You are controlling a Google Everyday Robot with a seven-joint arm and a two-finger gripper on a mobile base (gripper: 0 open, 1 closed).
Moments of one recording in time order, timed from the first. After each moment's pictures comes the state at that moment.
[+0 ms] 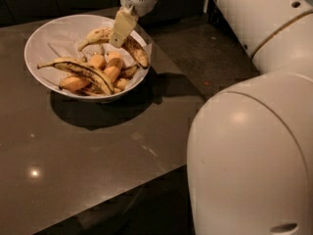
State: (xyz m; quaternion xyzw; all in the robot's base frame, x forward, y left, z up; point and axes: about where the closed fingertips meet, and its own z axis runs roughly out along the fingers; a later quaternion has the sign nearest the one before) arm 0.642 0.079 0.969 -0.62 0.73 0.18 0.21
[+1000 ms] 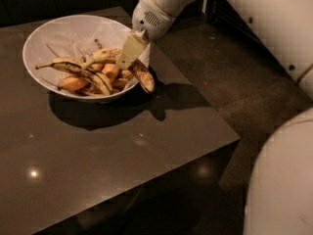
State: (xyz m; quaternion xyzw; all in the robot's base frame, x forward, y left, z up) arm 0.592 0.062 0.939 -0.59 0.74 0.25 0.20
